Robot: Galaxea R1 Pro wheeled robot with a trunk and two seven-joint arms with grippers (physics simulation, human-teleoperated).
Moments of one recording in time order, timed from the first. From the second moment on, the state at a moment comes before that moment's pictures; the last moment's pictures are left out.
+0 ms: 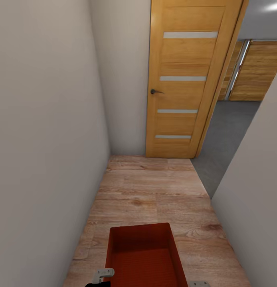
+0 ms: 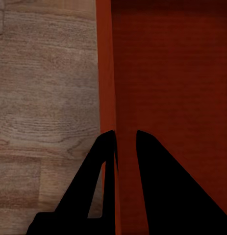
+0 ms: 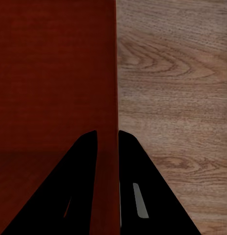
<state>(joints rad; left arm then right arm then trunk) -0.37 -0.10 -0.10 -0.27 0.15 0.01 0.04 -0.27 0.01 0.02 -0.47 0.03 0.33 0.01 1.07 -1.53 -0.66</state>
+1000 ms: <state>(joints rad) -0.37 -0.10 -0.10 -0.27 0.15 0.01 0.04 -0.27 0.01 0.02 -0.47 0.03 0.33 0.01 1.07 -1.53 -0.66</state>
